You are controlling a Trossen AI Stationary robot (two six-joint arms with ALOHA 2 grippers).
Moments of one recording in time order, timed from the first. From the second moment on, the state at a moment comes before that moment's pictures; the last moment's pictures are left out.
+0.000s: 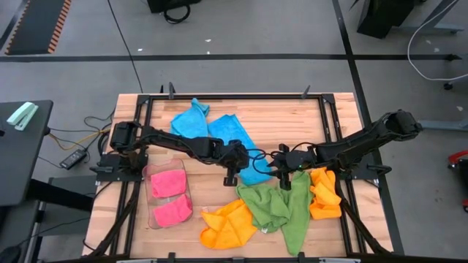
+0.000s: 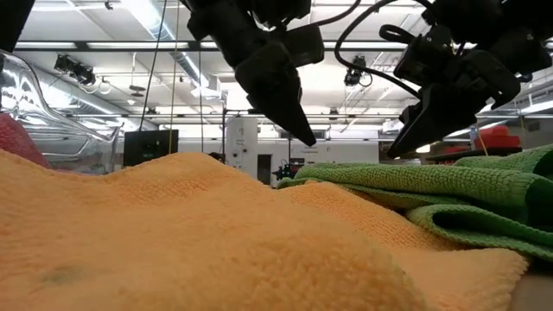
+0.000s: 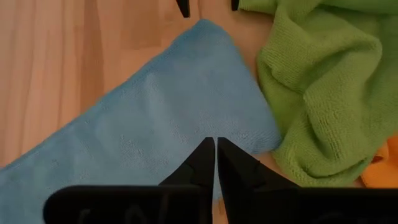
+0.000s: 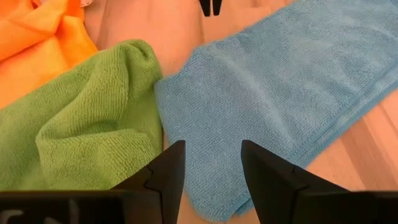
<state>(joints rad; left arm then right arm) -0.05 1.88 1.33 -0.33 -0.05 0.10 0.19 1.24 0.45 0.08 0.16 0.22</state>
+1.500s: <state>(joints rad) 0.09 2.09 1.32 -0.26 -0.05 0.14 0.16 1.63 0.50 0.35 0.22 0.13</state>
